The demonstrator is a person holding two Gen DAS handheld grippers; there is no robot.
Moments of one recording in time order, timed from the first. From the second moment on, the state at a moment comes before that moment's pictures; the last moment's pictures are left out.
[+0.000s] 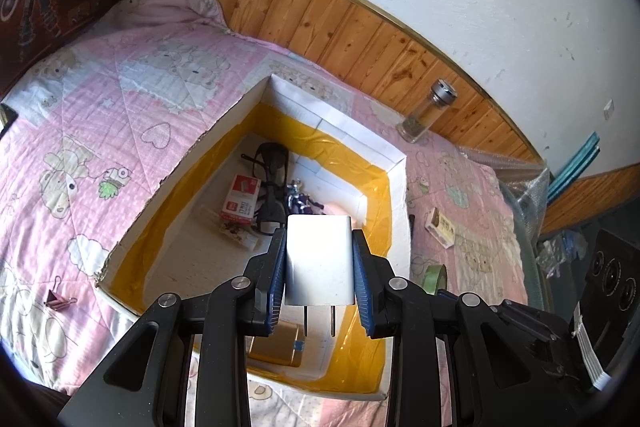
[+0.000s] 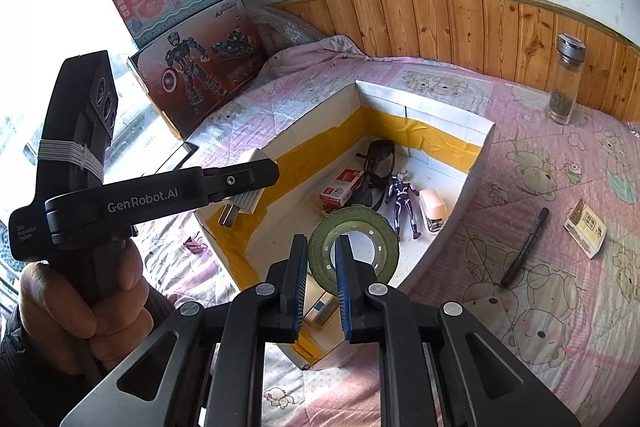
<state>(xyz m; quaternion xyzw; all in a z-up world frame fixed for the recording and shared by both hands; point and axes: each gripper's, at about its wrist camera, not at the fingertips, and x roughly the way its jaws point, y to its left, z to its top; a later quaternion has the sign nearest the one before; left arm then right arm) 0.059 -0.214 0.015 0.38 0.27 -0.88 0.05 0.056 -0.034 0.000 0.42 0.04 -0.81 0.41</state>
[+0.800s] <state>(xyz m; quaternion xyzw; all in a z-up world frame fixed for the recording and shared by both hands) 0.043 -0.242 -0.012 0.42 0.23 -0.87 0.09 0.040 -0.072 -0.030 0.46 0.05 -0.79 0.41</state>
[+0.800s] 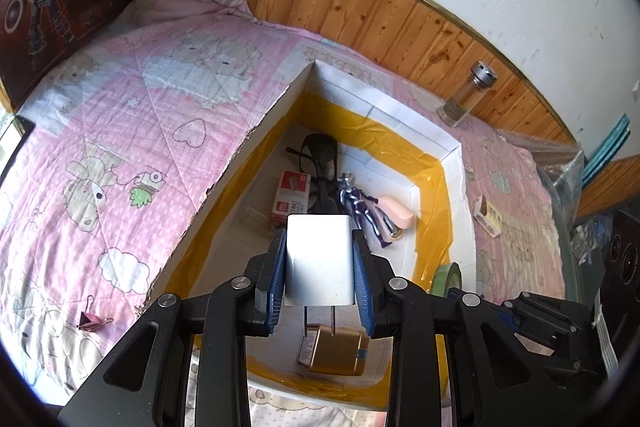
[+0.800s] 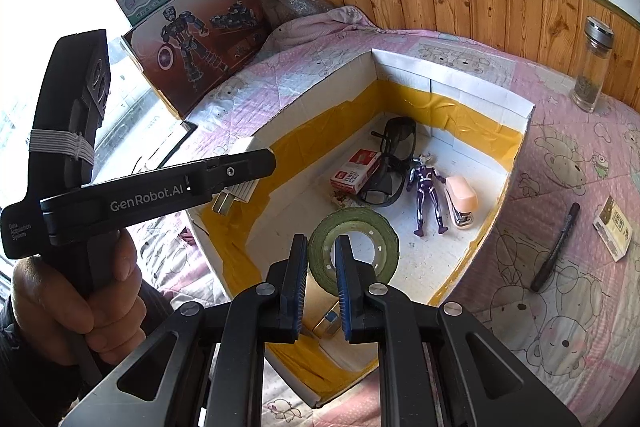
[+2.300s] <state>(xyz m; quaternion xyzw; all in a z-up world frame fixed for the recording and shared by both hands) 0.028 -0.245 -0.030 0.49 0.19 -0.84 0.12 0.001 -0.101 -0.065 0.52 0.09 -0.76 0.39</state>
